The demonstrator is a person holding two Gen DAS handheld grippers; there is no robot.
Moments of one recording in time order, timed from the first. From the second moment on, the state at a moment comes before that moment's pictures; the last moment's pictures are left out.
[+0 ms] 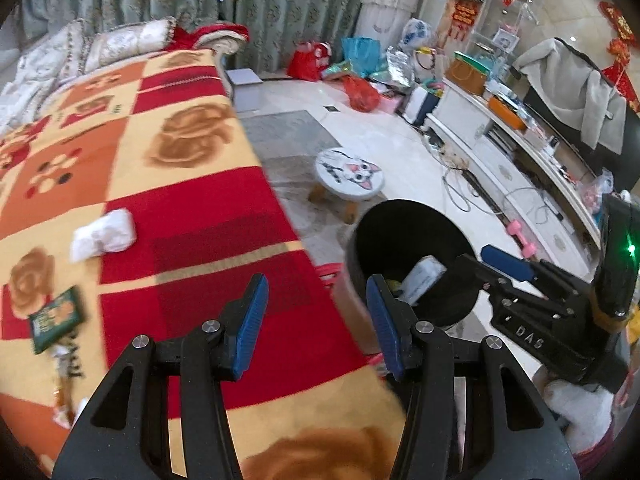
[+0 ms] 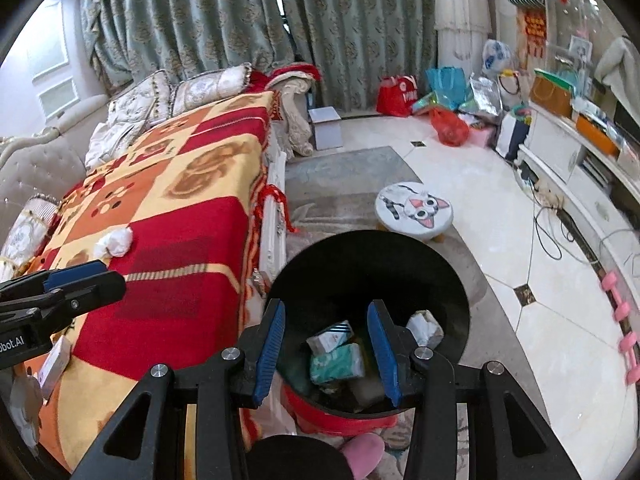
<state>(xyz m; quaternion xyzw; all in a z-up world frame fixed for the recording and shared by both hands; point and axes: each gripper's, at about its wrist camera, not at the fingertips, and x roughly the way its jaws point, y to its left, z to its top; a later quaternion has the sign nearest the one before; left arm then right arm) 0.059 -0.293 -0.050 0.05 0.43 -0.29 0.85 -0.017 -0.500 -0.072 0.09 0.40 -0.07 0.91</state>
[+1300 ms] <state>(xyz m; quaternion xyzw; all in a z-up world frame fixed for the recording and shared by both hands) 0.033 -0.077 -0.058 0.02 0.47 -0.19 0.86 0.020 -0.304 -0.082 -0.02 0.44 0.08 0.90</state>
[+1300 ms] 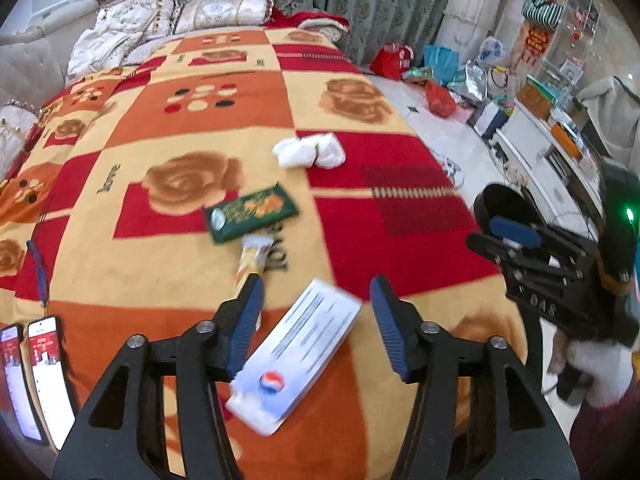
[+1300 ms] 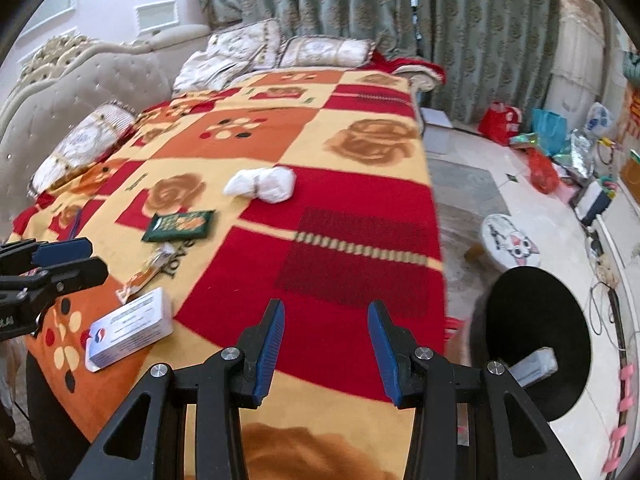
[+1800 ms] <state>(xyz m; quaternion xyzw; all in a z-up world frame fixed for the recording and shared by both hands) 0.026 -0.081 -0.119 0.08 0.52 -0.22 0.82 0.040 -0.266 -0.097 -0.02 0.46 0.13 0.88</state>
